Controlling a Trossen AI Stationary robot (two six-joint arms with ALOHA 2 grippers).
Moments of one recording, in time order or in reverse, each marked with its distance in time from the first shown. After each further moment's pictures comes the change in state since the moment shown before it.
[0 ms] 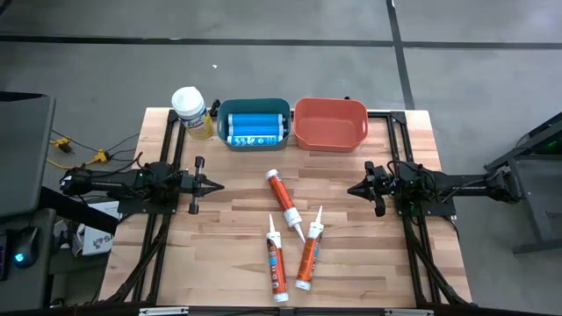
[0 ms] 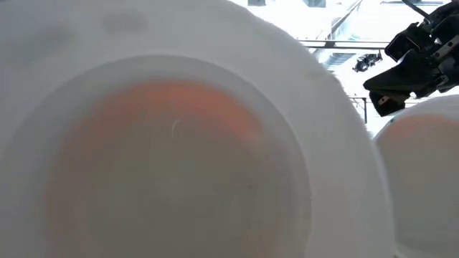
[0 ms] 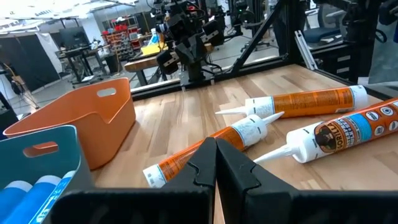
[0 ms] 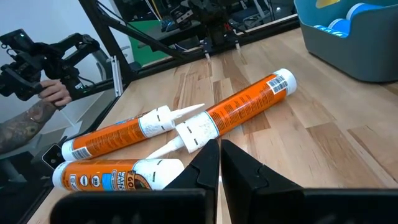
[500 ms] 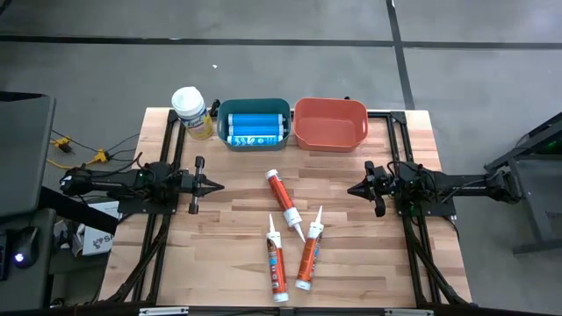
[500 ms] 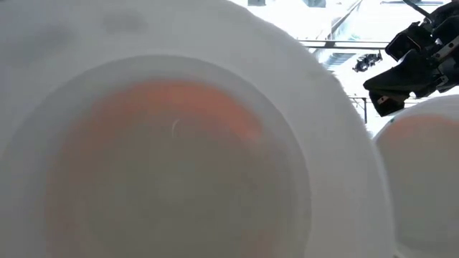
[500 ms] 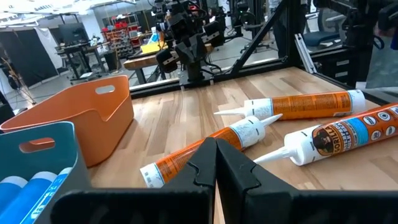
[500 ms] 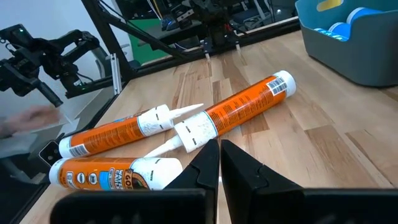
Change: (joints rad) left arm 0.000 0.000 0.000 0.000 0.000 -0.030; right arm 0.000 0.000 0.000 0.000 0.000 -0.025
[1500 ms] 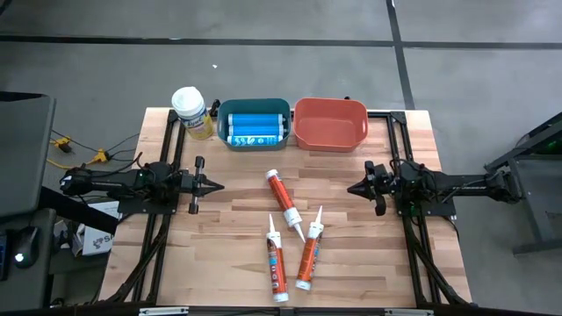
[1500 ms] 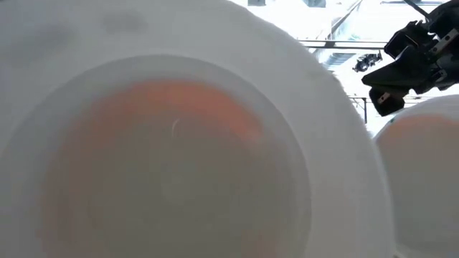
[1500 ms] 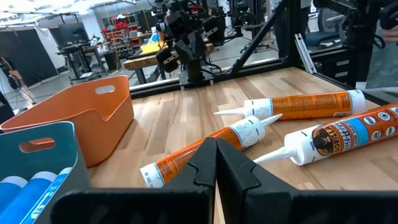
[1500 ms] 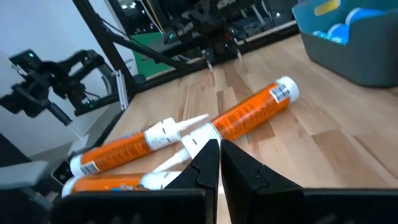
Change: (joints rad) left arm 0.000 0.000 0.000 0.000 0.000 0.000; right arm 0.000 0.000 0.000 0.042 0.004 0.078
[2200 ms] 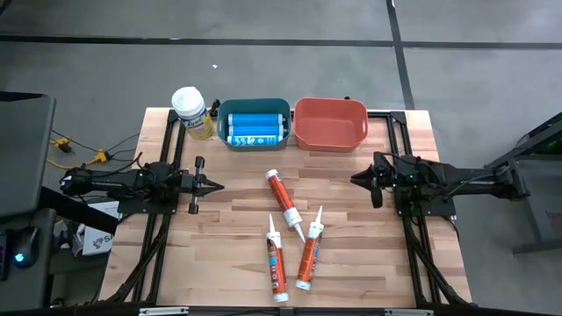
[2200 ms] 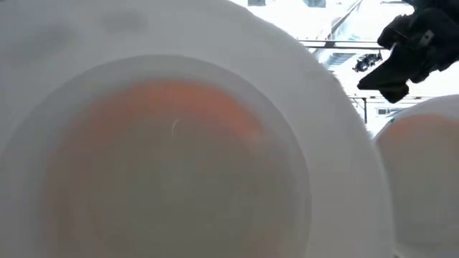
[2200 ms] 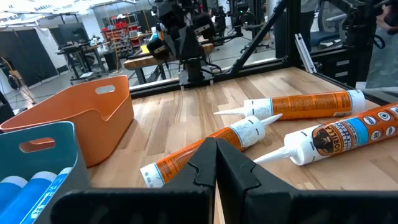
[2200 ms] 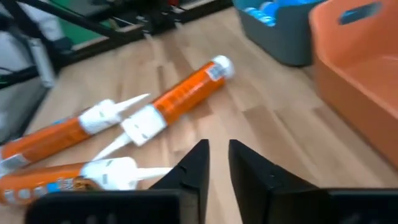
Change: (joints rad) left arm 0.000 0.000 0.000 0.000 0.000 0.000; right arm 0.000 0.104 0.248 -0.389 0.206 -0.052
